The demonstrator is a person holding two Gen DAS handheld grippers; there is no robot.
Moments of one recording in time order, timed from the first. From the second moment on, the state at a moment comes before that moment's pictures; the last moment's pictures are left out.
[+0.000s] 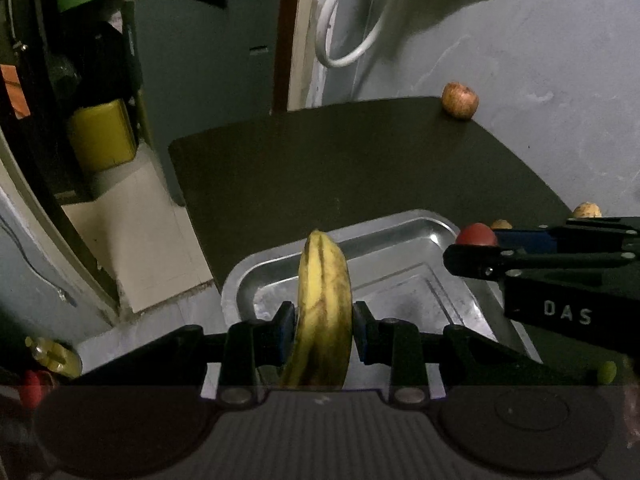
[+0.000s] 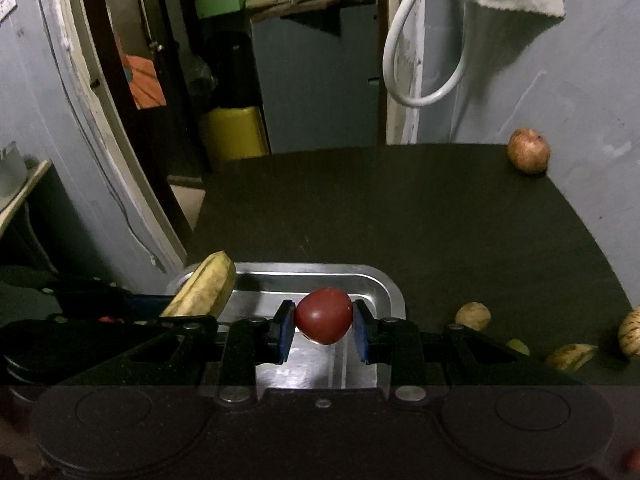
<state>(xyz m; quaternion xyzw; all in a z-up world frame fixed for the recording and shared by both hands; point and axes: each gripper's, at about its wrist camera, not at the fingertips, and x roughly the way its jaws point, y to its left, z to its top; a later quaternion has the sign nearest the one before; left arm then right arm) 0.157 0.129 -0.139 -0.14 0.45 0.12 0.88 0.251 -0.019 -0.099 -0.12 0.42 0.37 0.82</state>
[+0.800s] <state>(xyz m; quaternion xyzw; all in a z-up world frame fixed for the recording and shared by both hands) 0.170 0.135 -0.155 -0.15 0.46 0.10 0.87 0.261 -0.010 -0.140 -0.14 0.45 0.37 0.80</state>
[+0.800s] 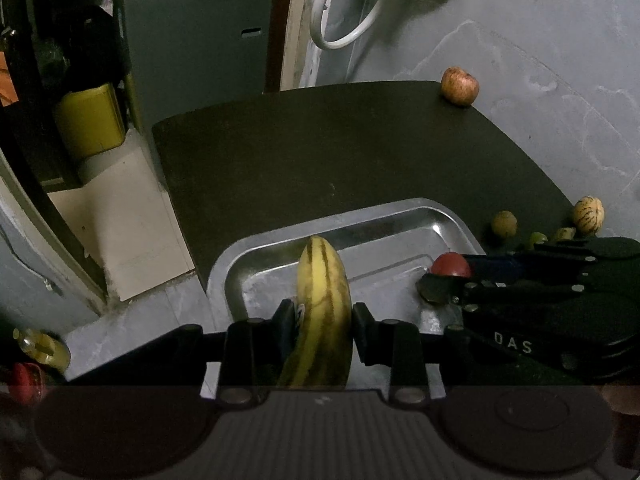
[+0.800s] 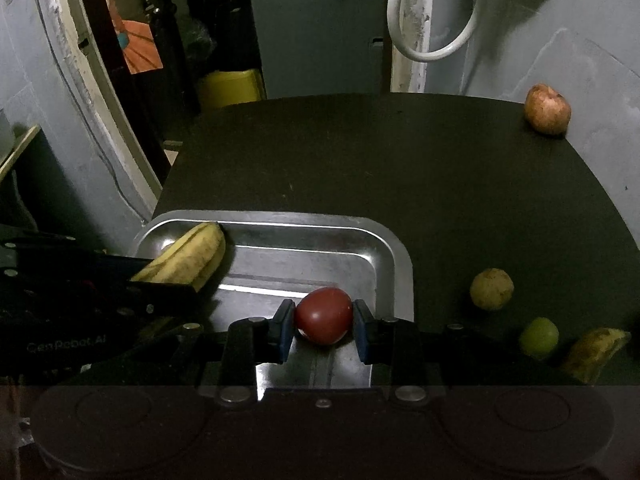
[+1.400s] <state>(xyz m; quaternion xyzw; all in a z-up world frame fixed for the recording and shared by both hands) 0.171 0.135 -0.155 -0.16 0.47 0.11 0.86 0.267 -0.014 -0.135 -0.12 0.46 0.37 0.80</state>
